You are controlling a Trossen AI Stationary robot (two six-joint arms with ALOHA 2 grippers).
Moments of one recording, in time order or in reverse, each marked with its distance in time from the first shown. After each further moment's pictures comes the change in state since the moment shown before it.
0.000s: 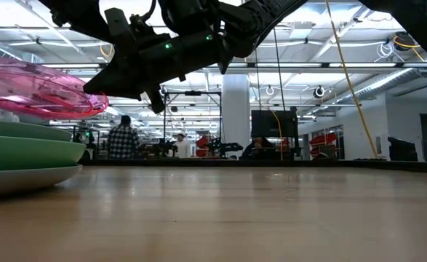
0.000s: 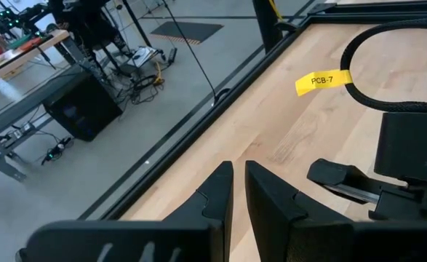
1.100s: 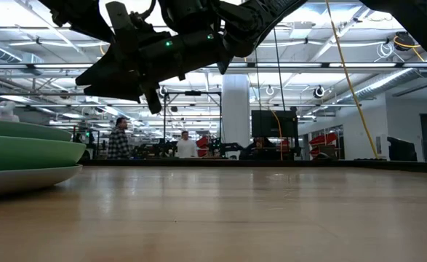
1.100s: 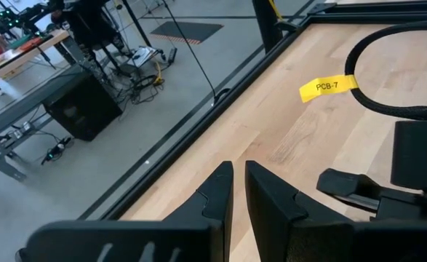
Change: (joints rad) left arm 0.000 0.000 0.000 0.000 0.000 0.000; right arm 0.005 0.000 -0.001 0.001 -0.058 0.023
